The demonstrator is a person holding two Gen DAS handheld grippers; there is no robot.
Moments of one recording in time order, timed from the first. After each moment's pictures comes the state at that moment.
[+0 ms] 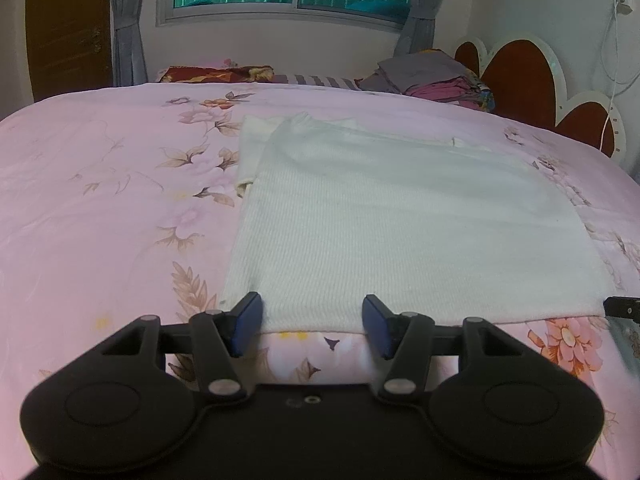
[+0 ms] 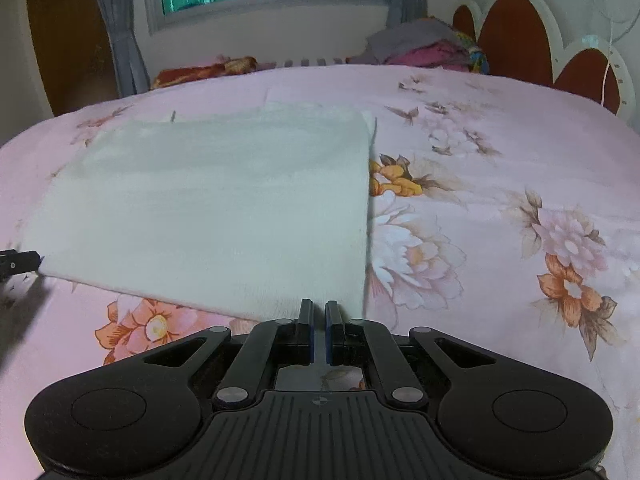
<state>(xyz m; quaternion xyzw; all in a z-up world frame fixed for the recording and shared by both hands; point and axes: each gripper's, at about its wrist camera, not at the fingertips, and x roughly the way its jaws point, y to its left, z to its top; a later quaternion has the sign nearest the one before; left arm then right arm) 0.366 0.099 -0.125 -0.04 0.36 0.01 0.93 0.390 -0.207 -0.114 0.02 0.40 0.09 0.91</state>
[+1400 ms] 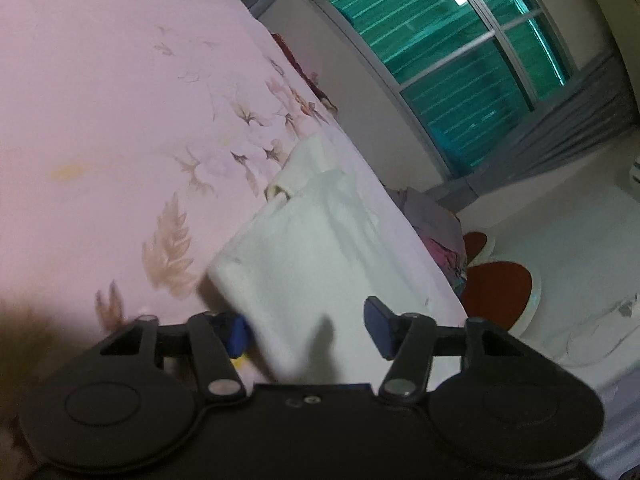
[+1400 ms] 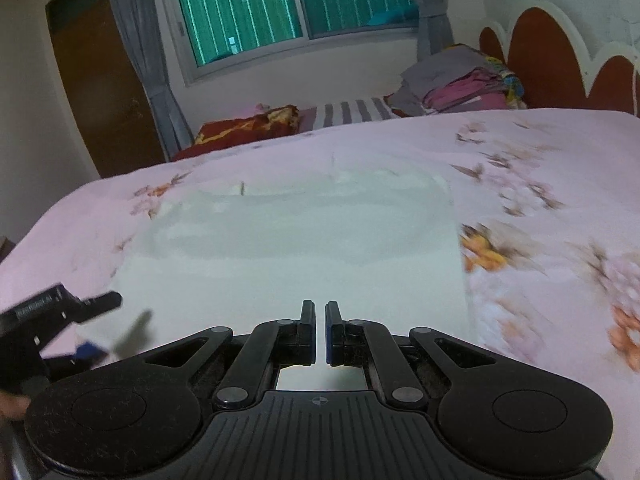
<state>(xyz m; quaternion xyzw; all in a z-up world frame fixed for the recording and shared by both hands) 0.376 0.152 -0.163 -0.45 0.24 0.04 0.86 0.411 -0.159 -0.064 0.09 0.34 0.15 0.92</state>
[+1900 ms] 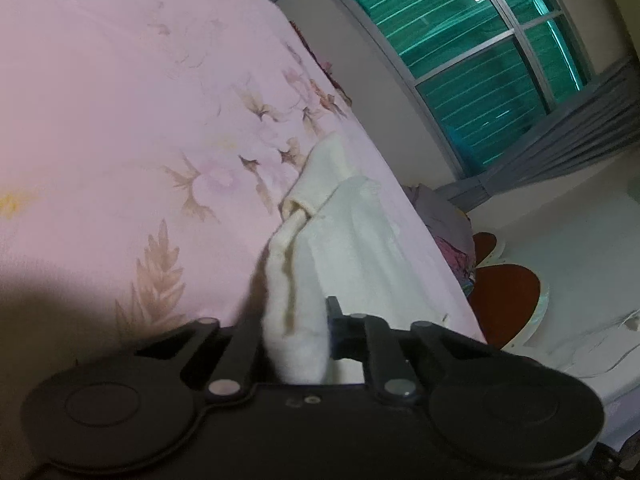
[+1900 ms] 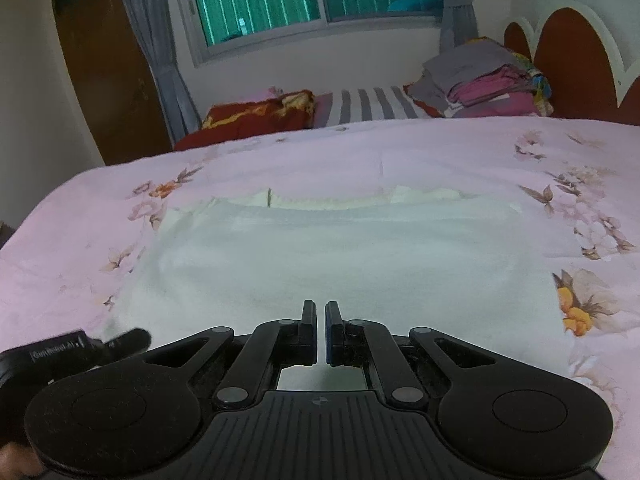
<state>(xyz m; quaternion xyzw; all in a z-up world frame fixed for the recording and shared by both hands) 0.397 0.169 -0.175 -0.46 0.26 0.04 0.84 0.487 -0.094 -0.072 0.07 0.37 0.16 0.91</state>
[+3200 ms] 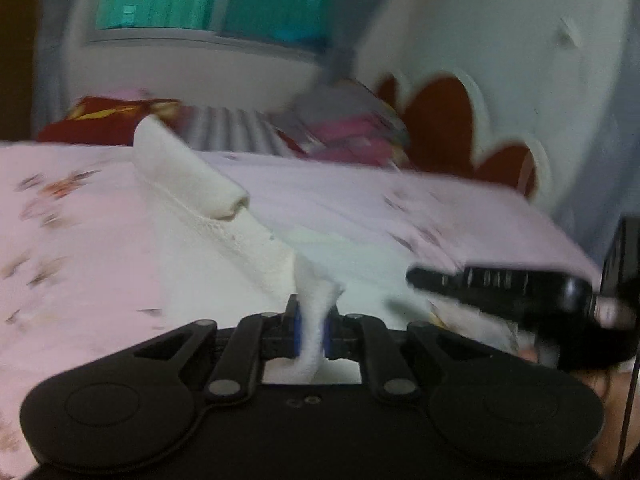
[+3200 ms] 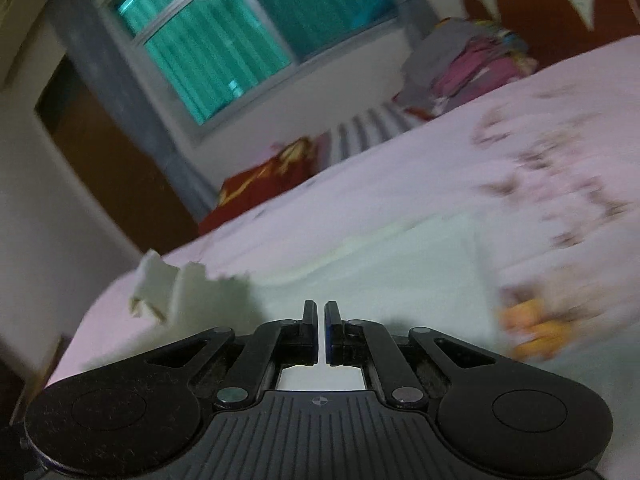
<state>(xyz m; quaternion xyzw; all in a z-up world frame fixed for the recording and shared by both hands) 0.451 -0.043 -0.047 -0.06 0.33 -0.12 0.94 0.516 -0.236 -0.076 0.26 0.32 0.18 0.89</state>
